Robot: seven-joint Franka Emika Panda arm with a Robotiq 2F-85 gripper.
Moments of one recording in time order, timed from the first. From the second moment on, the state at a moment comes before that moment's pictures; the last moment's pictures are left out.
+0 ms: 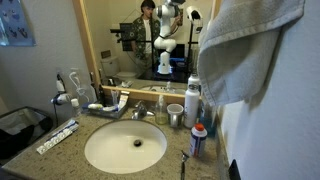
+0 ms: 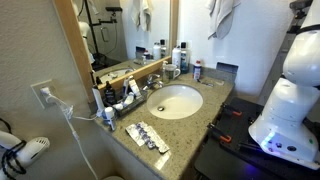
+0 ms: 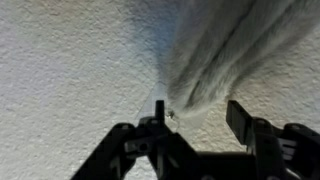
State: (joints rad) arm -0.22 0.05 -0.21 -1.40 -1.42 1.72 0.89
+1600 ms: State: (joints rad) arm -0.12 0.01 -0.11 -1.35 -1.00 1.72 0.55
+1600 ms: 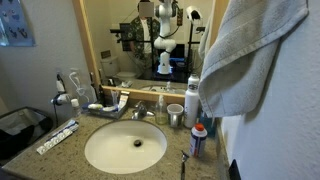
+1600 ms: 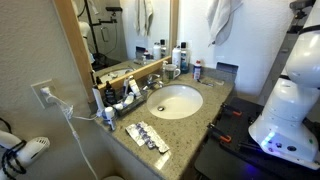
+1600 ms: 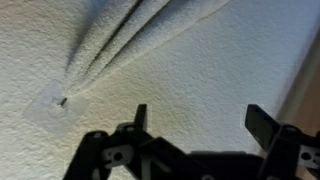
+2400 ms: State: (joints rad) arm -0.08 -0.07 -0.09 -1.36 -0.50 1.72 0.23
